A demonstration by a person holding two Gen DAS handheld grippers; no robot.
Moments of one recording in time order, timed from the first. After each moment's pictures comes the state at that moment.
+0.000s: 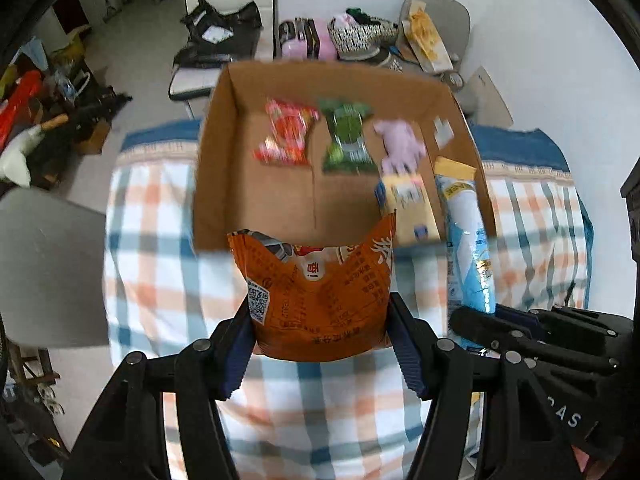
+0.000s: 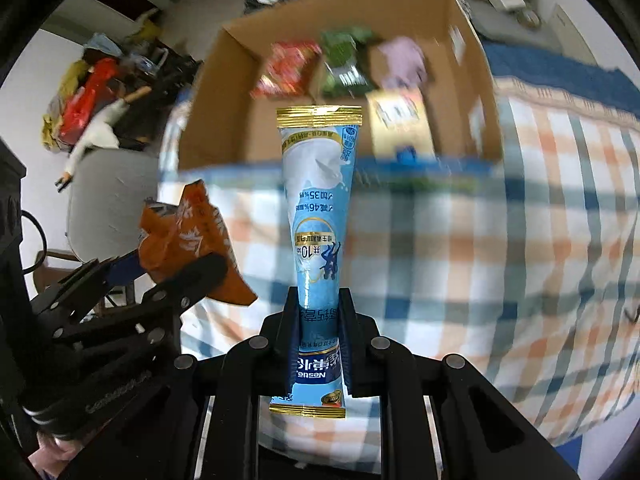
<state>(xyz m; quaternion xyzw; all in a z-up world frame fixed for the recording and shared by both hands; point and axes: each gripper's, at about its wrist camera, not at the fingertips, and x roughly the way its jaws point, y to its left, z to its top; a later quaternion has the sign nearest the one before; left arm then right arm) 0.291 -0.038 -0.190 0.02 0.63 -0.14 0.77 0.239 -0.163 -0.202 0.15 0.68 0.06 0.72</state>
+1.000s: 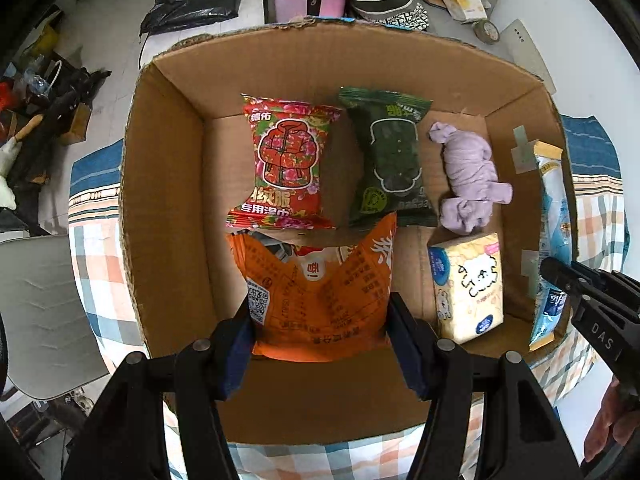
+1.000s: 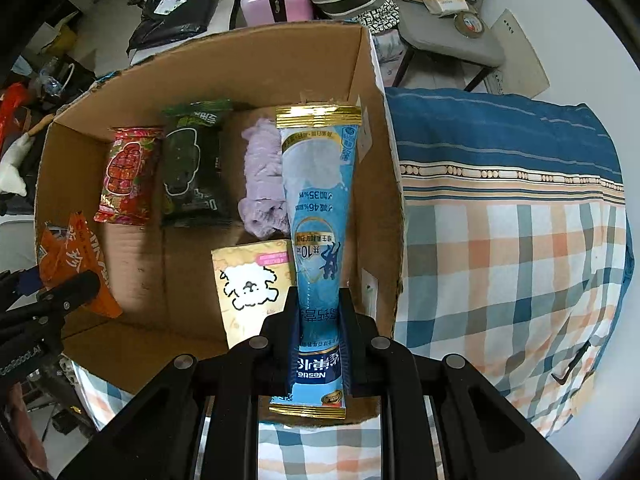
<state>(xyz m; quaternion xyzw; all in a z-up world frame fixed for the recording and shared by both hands) 0.434 -0.080 -0.299 0.07 0.72 -0.13 0.68 0.408 -0.254 -0.288 0.07 0.71 -0.09 0.69</state>
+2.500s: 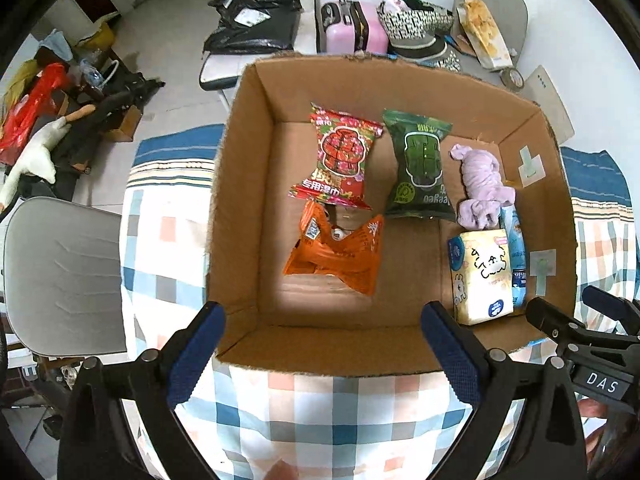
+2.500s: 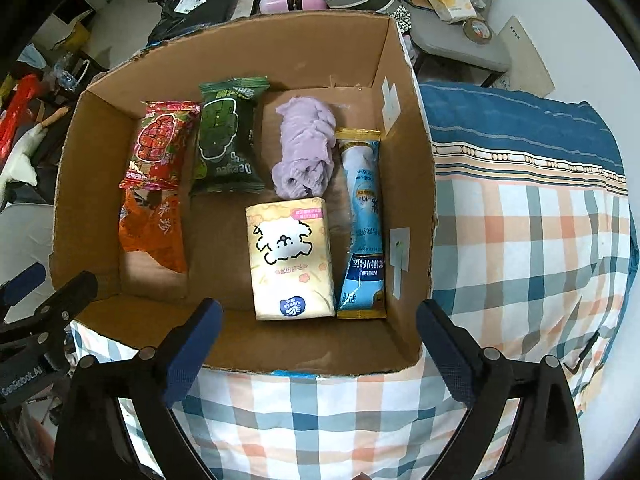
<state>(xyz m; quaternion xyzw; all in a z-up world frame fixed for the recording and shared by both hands) 0.374 -0.047 -0.251 0.05 0.65 -0.06 0.75 0.376 -0.224 -0.271 0.07 0.70 -0.07 0.71</state>
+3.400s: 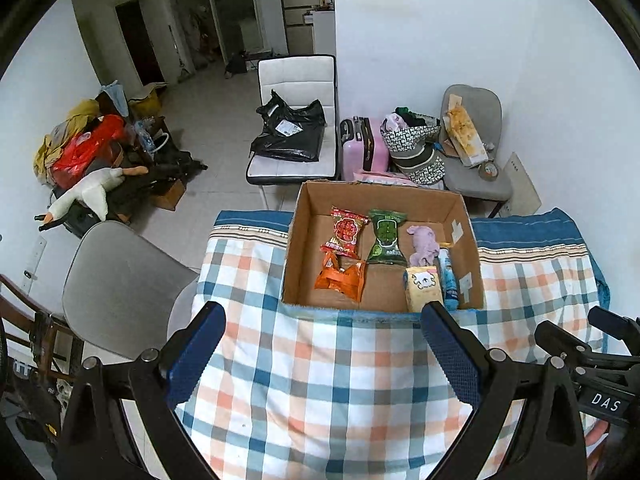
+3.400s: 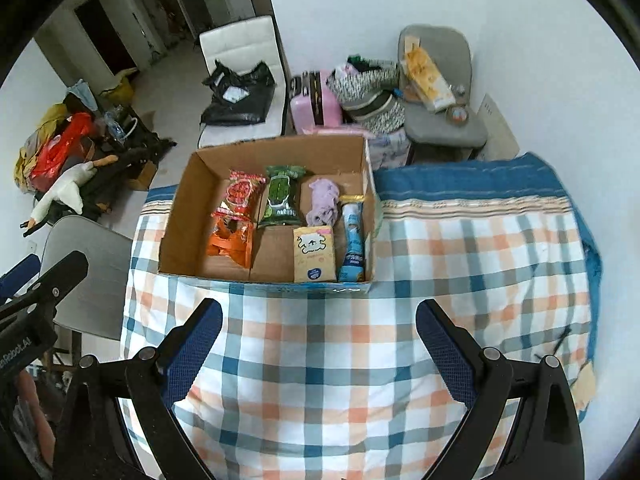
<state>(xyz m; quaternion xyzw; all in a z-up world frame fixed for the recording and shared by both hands) 0.218 -0.025 -0.049 0.03 0.49 -0.03 0.87 0.232 -0.211 -0.077 0.06 0.55 -0.05 0.83</state>
